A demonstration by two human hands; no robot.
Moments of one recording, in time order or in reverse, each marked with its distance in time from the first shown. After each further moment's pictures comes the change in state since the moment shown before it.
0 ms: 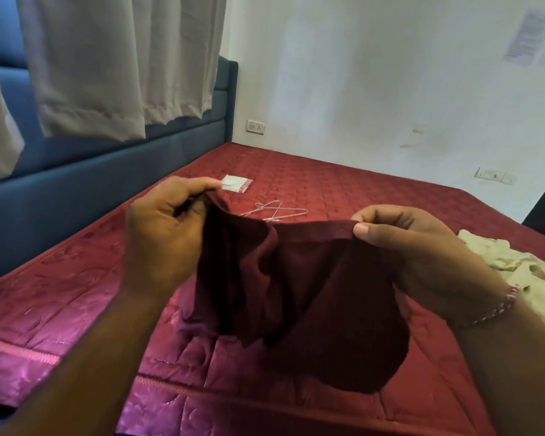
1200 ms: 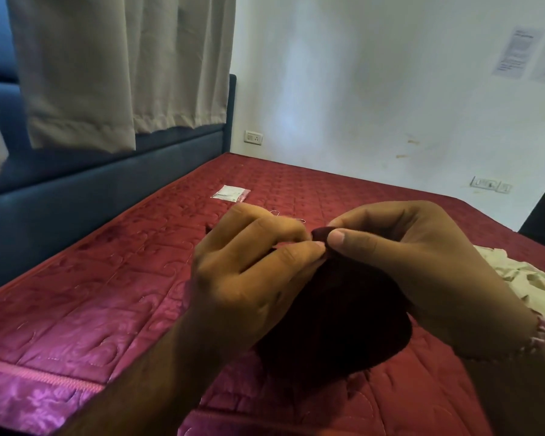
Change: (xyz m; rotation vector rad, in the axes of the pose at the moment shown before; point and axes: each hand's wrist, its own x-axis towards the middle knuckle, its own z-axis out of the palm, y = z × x) left_hand -0.023 0.064 0.034 0.037 0.010 0.664; right_hand -0.020 -0.036 0.043 -0.221 0.044 -0.152
